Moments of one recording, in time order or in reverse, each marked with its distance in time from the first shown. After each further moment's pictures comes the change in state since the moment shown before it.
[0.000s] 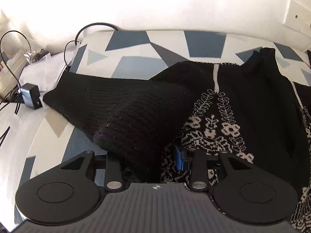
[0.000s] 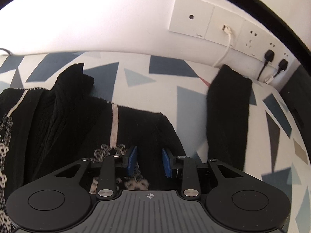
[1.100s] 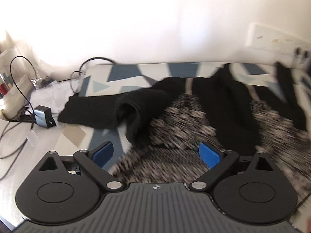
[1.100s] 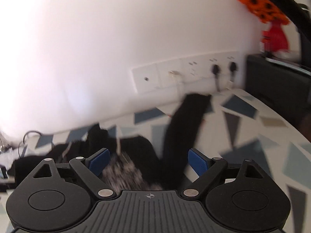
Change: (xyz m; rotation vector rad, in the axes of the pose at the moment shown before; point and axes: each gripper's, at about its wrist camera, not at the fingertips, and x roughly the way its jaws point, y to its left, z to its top) left arm -0.113 0.022 -0.044 0.079 -0.170 -0.136; right arm -0.159 -0.103 -0.112 0.333 -0.342 0.143
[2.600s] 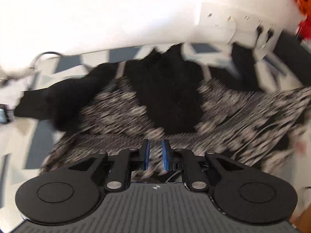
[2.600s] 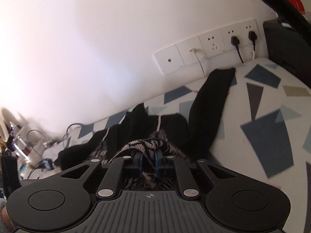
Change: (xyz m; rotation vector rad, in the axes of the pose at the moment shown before) left arm 0.015 -0.100 0.007 0.041 0.067 -0.221; right arm -0.010 -0.037 0.021 0.106 0.103 0.323
